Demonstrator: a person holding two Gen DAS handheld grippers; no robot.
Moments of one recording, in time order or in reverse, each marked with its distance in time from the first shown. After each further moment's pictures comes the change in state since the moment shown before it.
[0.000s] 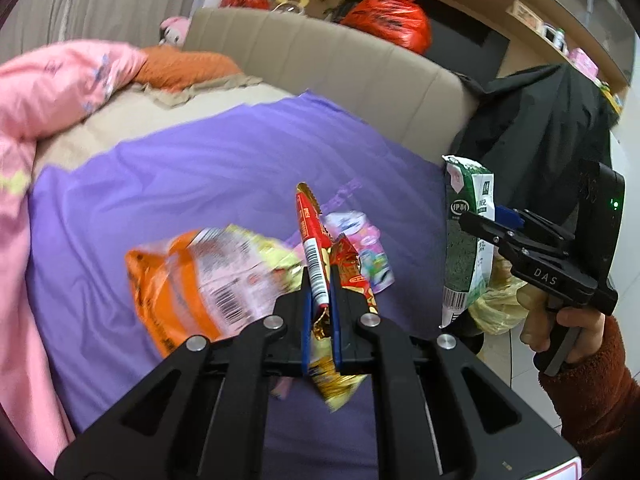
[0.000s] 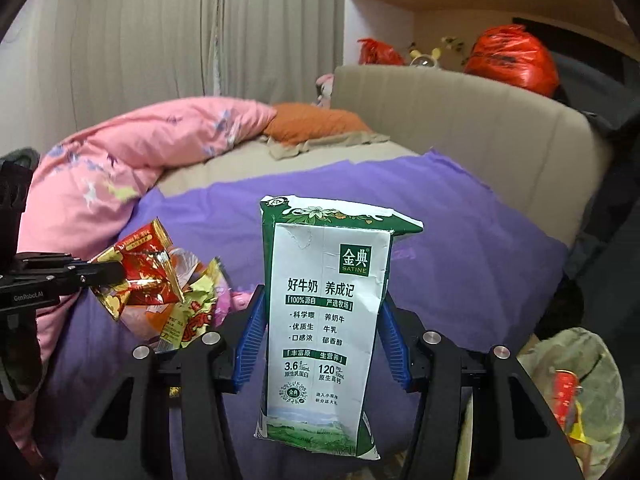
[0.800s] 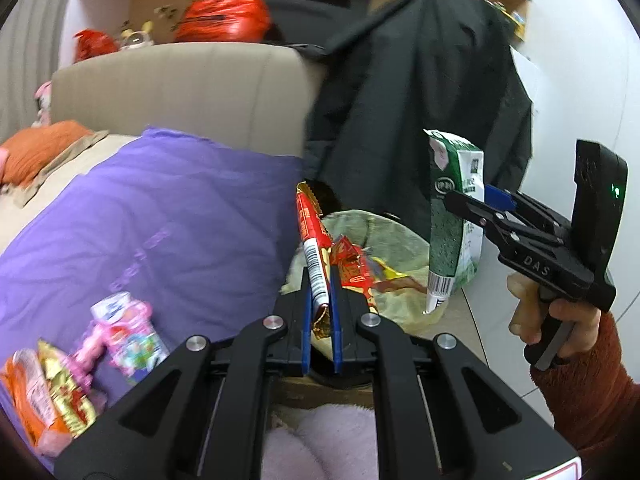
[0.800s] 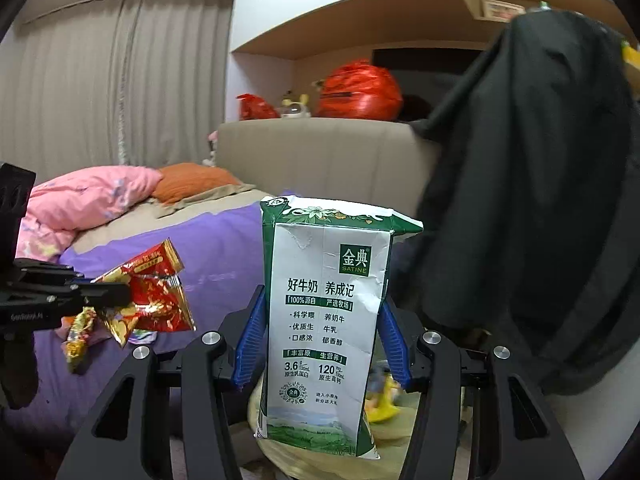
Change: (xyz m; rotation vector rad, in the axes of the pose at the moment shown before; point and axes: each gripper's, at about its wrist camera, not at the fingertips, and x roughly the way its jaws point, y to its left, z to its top) left arm 0.074 -0.251 0.032 0.325 0.024 -0.258; right arm -0.174 -0.180 -0.061 0.159 -0.178 -0.328
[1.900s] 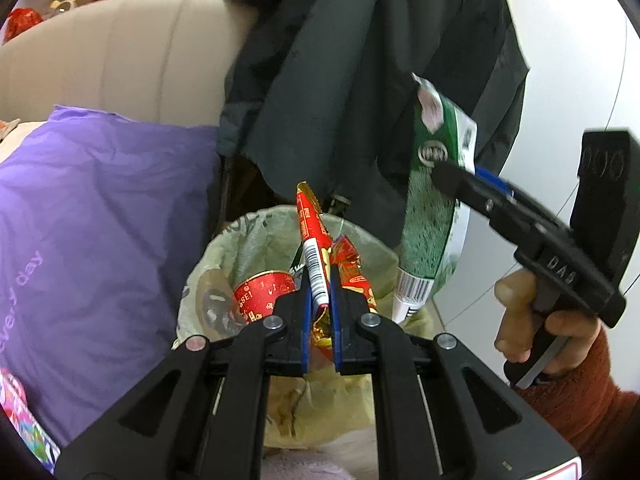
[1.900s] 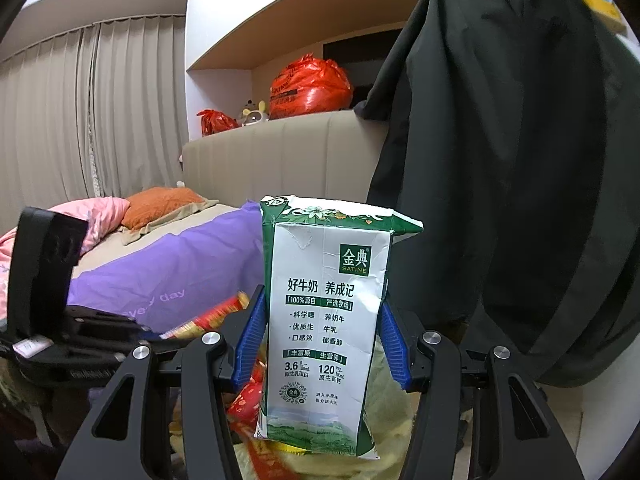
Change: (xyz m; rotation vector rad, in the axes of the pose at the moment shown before) left arm 0.167 -0.040 0.041 0.027 0.144 -0.208; right arm 0.060 -0.089 -0.017 0.136 -0.015 -0.019
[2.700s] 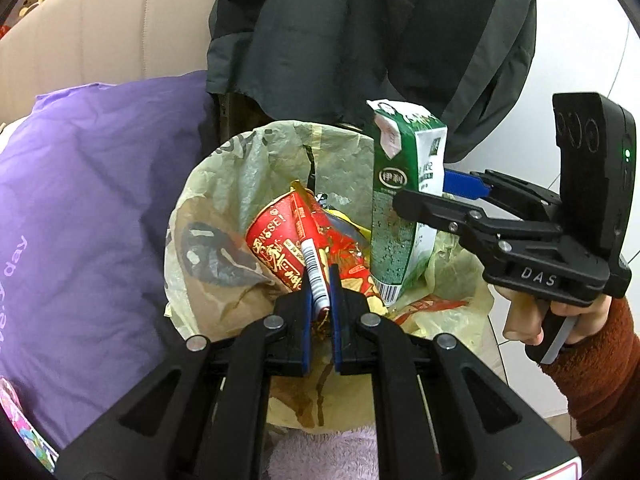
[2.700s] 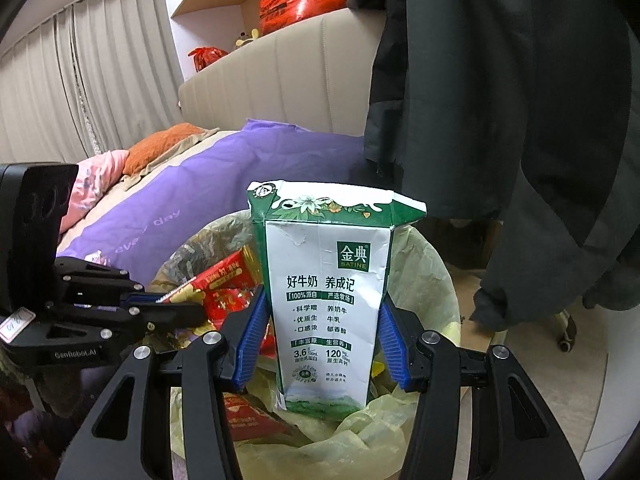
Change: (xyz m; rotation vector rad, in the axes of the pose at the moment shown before) left arm 0.046 0.004 -0.033 0.094 0.183 0.049; right arm 0.055 -0.013 -0.073 0.080 0.273 0.057
